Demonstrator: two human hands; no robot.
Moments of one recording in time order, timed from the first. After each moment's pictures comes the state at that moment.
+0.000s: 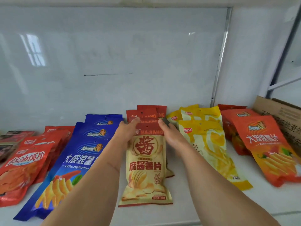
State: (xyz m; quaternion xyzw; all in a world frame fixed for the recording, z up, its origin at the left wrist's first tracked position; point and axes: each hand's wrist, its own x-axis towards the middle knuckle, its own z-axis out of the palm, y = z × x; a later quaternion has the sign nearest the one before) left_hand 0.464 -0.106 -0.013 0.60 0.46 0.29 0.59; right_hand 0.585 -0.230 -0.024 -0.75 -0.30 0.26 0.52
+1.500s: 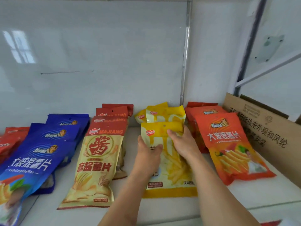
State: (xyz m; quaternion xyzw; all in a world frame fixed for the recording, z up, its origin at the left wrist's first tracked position) left_hand 0.578 -0.290 -0.070 0.69 0.37 0.30 0.54; right_hand 0.722 -0.347 -0.063 -0.81 -0.27 0.12 0.51
